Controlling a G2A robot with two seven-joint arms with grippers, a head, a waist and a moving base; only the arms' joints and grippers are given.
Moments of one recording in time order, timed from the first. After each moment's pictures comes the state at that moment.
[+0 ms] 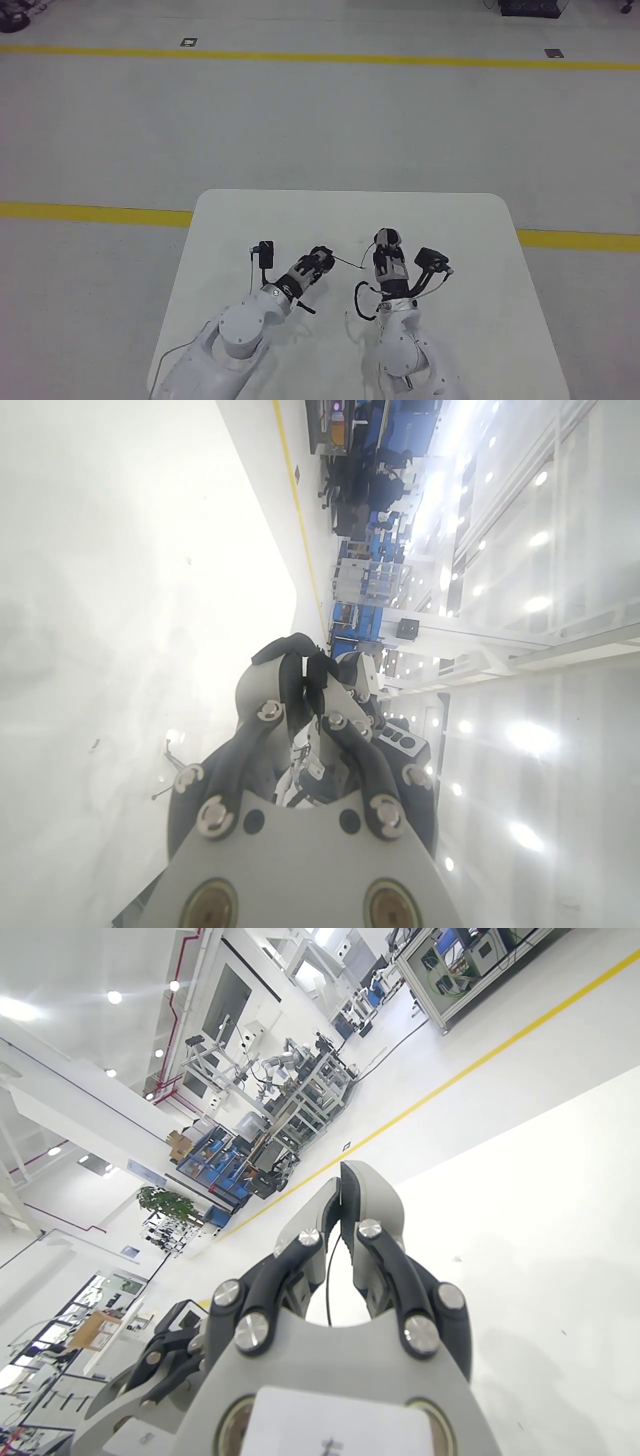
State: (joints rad) left arm 1.59 -1.29 -1.12 -1.76 -0.17 0.14 -0.15; right arm -1.64 -1.50 1.17 -1.60 -0.82 -0.04 -0.36
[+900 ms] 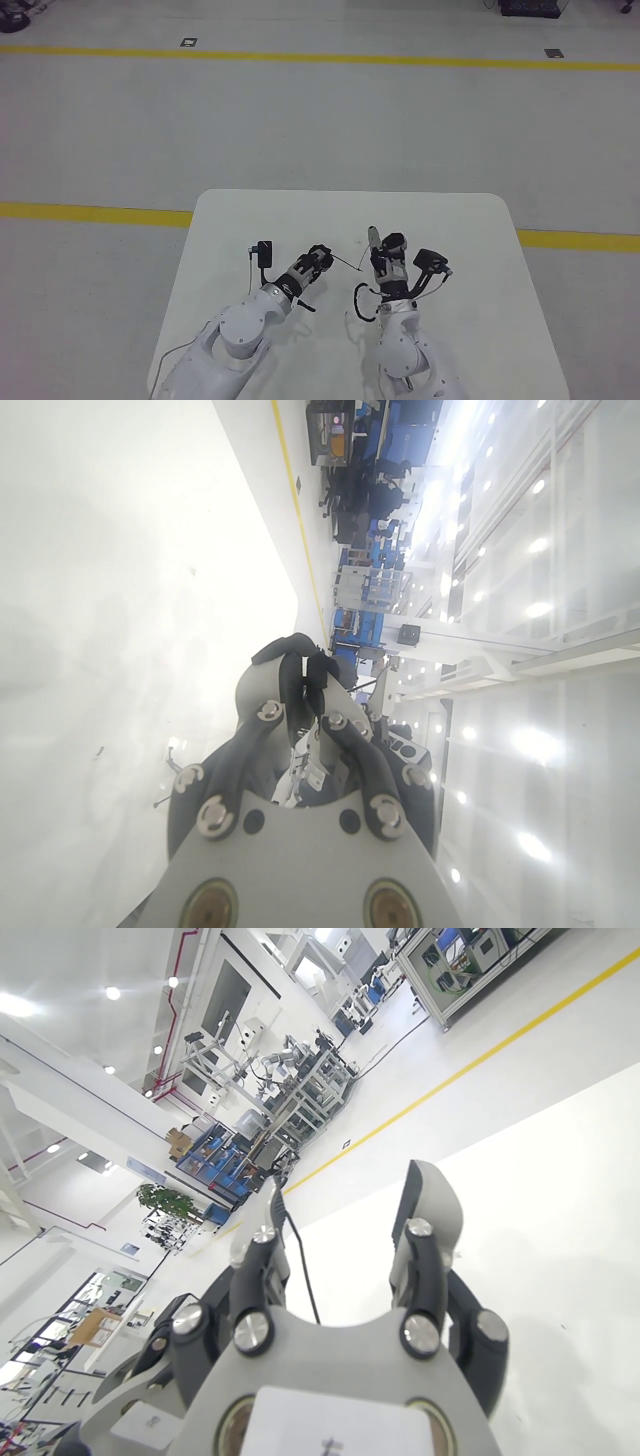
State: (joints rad) left arm 1.59 -1.29 -1.12 -1.76 -0.17 0.14 -0.14; right arm -1.64 -1.50 1.17 -1.60 -0.82 -0.03 -0.35
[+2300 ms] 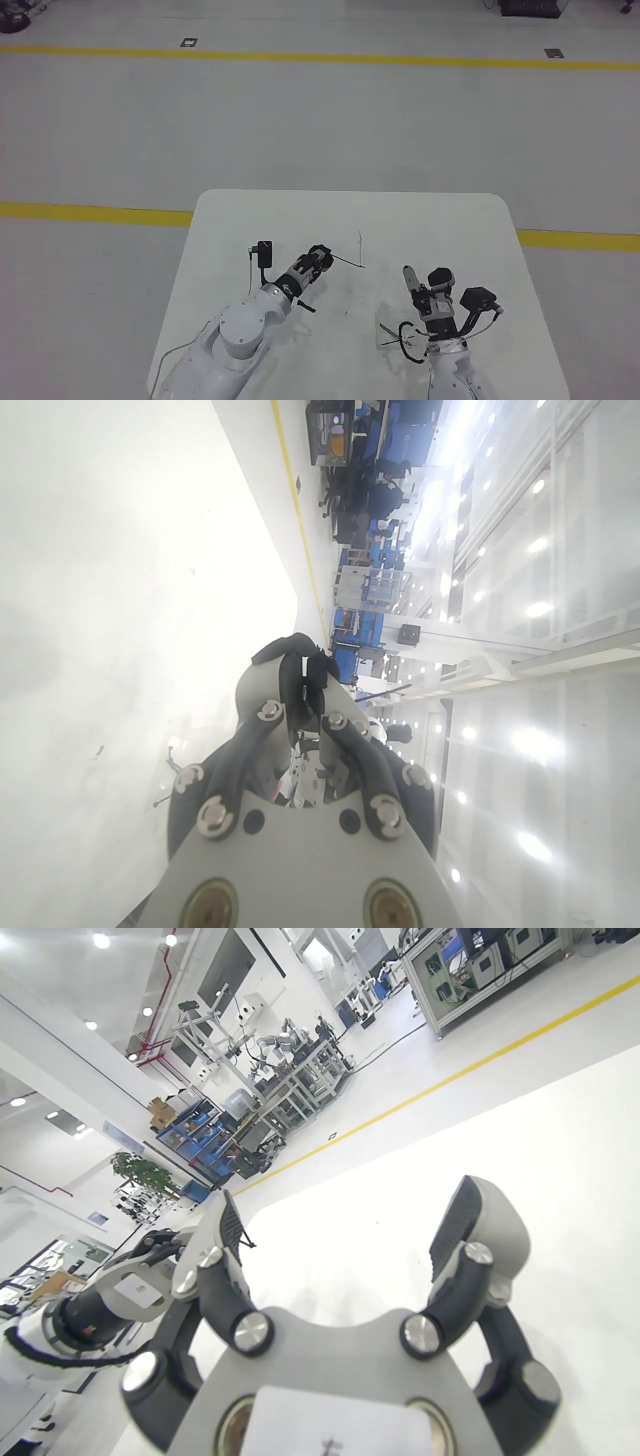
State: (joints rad) left arm 1.59 -1.29 -1.12 -1.76 -0.17 0.14 -0.14; right arm -1.91 -1.42 1.43 -1.74 -0.92 -0.29 -0.30
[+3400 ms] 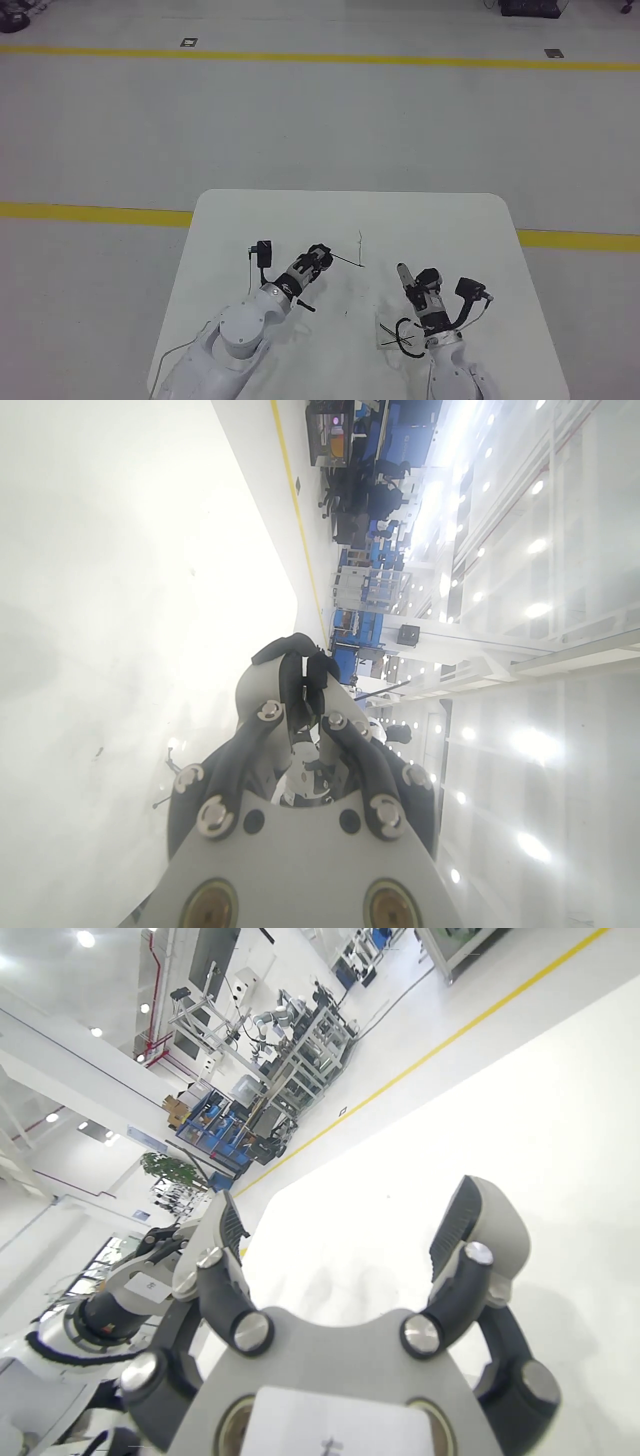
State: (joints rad) left arm 1.59 -1.29 -1.12 -1.75 -0.18 0.13 -0.12; right arm -1.84 -1.41 1.44 -1.67 -0.68 -0.33 -0.08
